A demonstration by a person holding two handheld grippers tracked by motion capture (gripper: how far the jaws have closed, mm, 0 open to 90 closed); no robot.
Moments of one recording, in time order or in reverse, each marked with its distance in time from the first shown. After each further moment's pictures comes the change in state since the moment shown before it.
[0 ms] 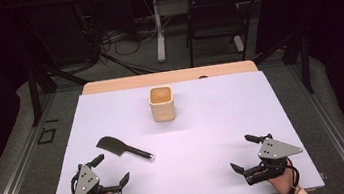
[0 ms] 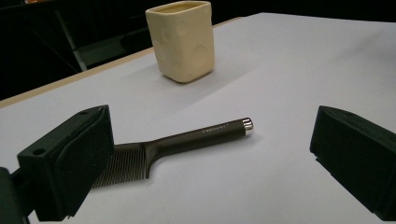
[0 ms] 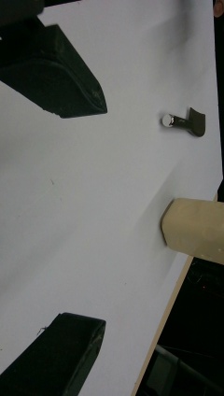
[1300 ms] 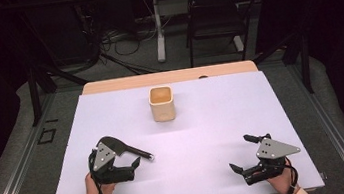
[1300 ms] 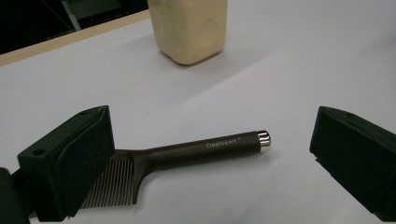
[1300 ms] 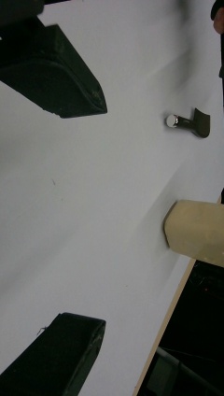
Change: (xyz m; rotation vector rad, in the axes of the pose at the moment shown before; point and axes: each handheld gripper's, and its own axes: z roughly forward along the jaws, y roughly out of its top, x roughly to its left) left arm 0.006 0.028 0.055 0.172 0.004 -0.078; right arm 0.000 0.000 0.004 0.013 0.007 -0.012
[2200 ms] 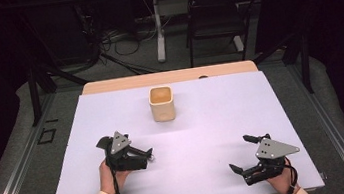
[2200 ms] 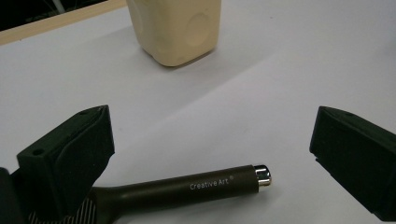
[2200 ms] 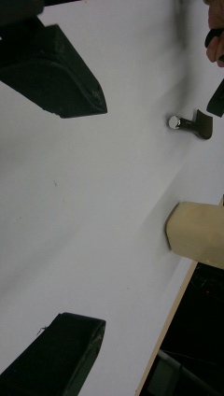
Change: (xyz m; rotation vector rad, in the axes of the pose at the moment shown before) left arm -0.006 0.019 0.045 0.077 -0.018 -0.021; right arm 0.000 0.000 0.001 0.003 0.006 0.000
